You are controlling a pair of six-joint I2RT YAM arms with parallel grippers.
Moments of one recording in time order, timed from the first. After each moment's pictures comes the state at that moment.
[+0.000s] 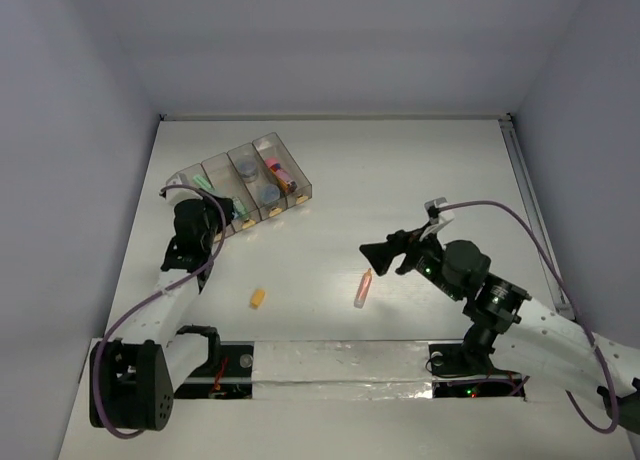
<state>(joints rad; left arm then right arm) -0.10 0.98 0.45 0.23 -0.10 -0.74 0.92 0.64 0.54 0.01 0.24 0.57</state>
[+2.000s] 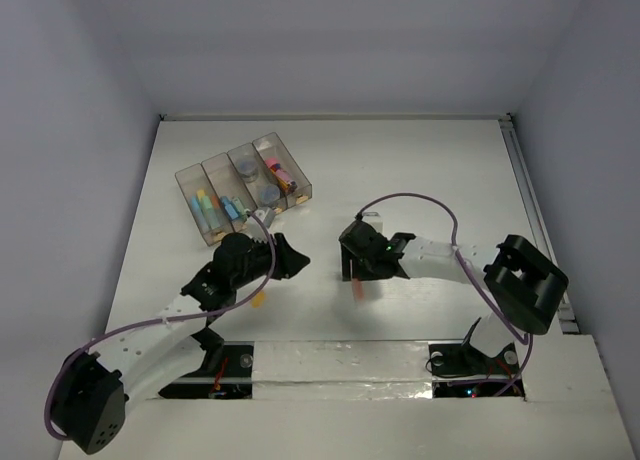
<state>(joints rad) -0.60 0.83 0.33 0.13 0.23 -0.63 0.92 1.59 0.87 -0.38 0.26 0.80</state>
